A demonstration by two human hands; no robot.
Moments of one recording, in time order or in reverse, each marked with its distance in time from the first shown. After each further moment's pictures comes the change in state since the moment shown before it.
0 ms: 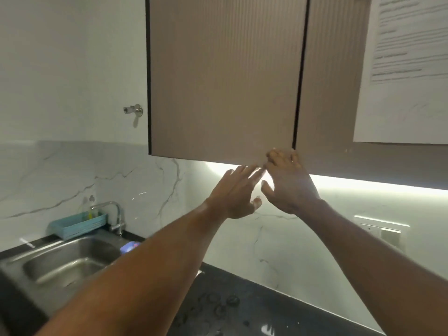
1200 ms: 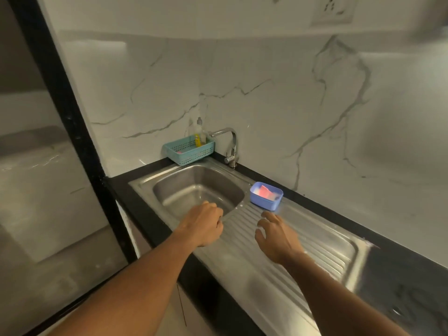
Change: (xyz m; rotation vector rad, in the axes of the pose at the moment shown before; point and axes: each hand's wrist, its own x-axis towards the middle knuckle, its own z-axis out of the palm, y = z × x) left_hand -0.462 -0.472 0.119 -0.051 -0.662 -0.671; right_hand 0.054 -0.558 0.394 0.655 -0.746 0.101
